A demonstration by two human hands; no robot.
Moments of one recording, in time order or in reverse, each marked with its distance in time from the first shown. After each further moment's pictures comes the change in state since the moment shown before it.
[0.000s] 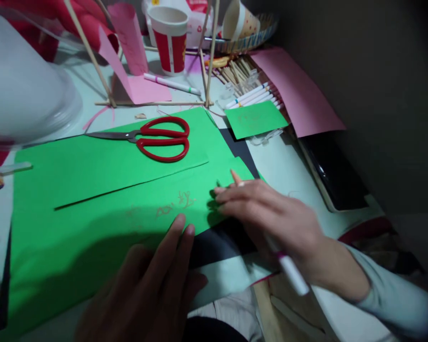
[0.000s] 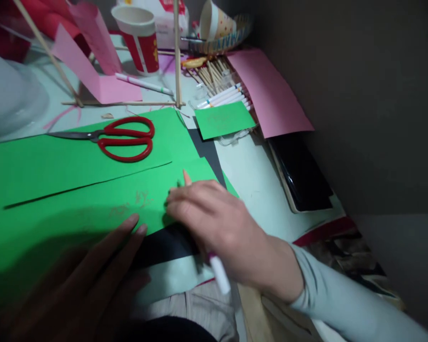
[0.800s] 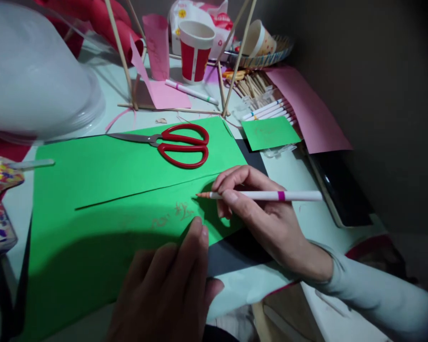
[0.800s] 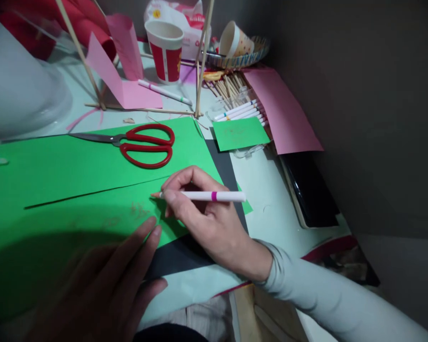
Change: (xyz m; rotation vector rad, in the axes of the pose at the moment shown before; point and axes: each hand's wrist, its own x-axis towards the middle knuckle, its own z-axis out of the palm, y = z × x) left_hand 0.004 0.001 0.009 -0.038 -0.009 -0.169; right_hand 0.045 -0.006 0.040 0.904 0.223 0.481
